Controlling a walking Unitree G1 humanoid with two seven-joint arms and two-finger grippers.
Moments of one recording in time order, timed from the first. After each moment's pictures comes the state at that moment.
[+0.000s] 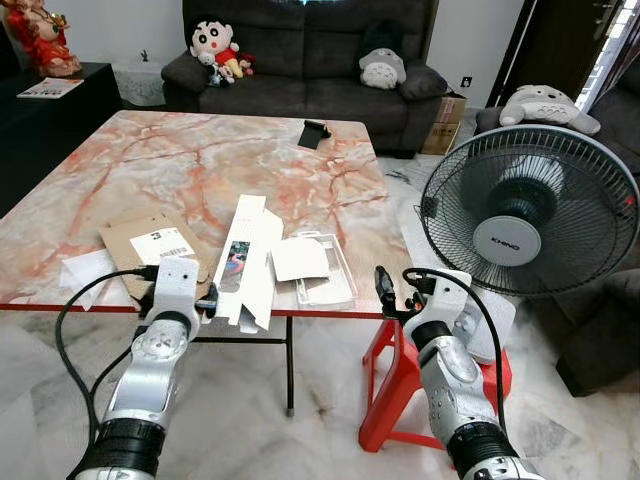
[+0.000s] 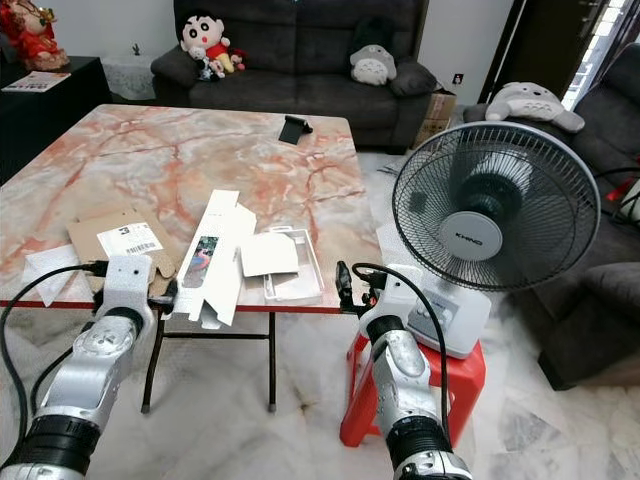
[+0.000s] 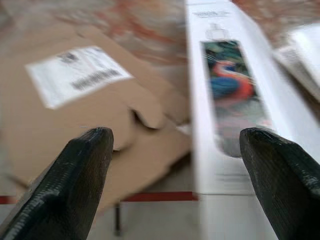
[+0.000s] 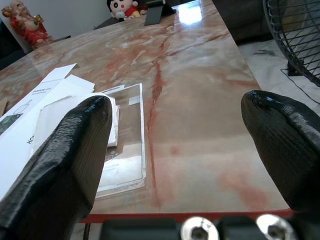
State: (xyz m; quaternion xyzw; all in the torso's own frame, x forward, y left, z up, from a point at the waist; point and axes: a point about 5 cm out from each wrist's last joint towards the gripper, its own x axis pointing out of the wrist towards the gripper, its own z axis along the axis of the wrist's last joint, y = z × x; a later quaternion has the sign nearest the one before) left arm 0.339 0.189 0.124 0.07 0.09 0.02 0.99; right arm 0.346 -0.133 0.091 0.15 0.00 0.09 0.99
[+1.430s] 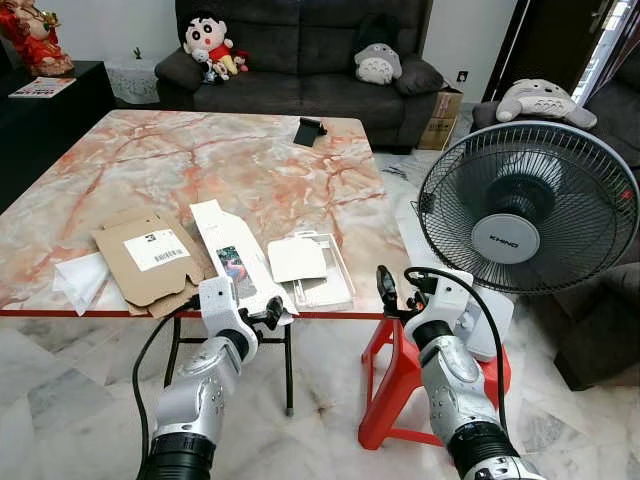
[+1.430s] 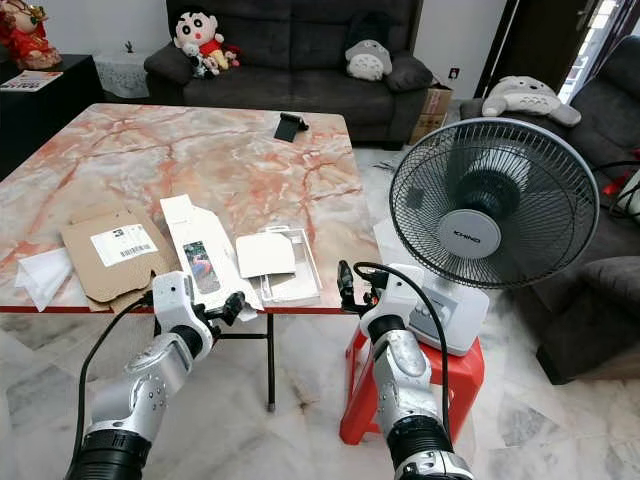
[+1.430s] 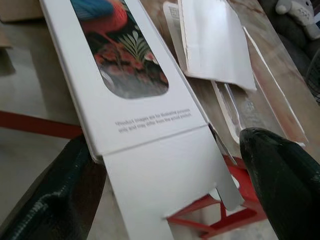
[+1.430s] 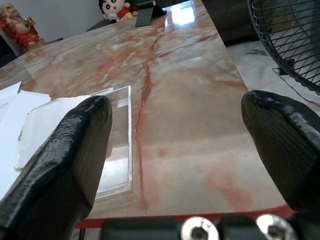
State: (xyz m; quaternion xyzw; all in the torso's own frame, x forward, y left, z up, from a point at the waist) left arm 0.328 0.133 0.104 -0.20 0.14 -0.06 0.97; right arm 0.347 -0.135 0.092 0.15 0.00 0.08 0.99
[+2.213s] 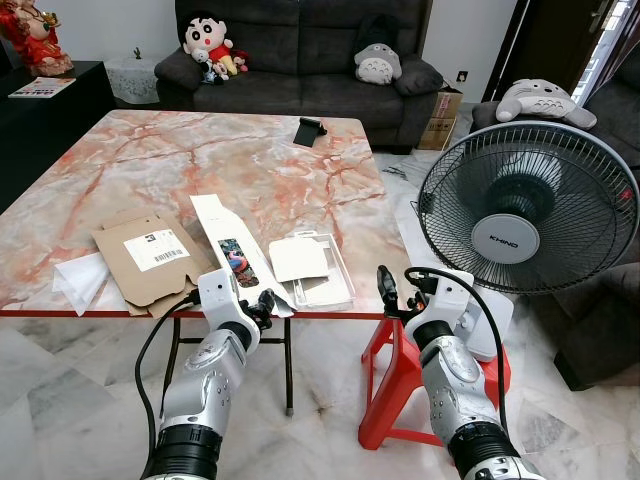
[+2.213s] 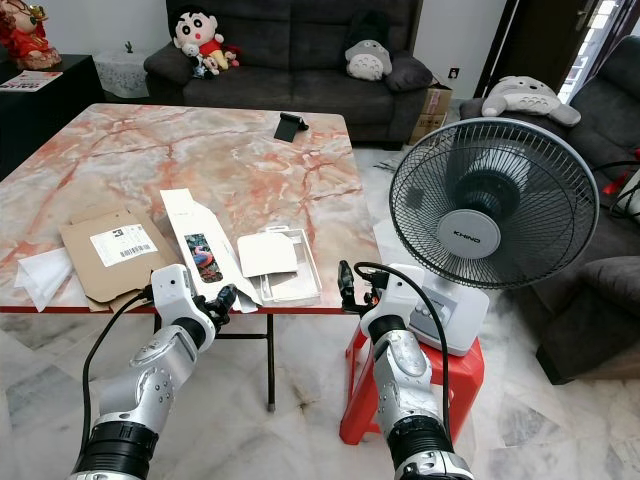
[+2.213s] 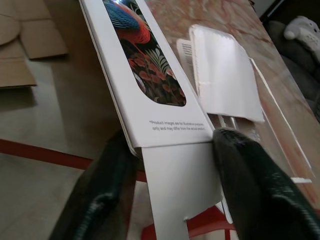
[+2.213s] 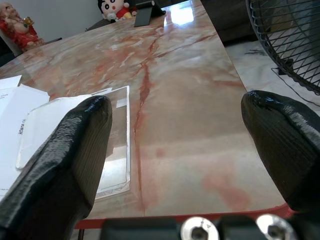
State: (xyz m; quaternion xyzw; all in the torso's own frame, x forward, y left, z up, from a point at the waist) left arm 0.336 0.135 0.113 -0.21 0.11 -0.02 0.97; right arm 0.347 -0.136 0.092 0.15 0.00 0.08 0.99
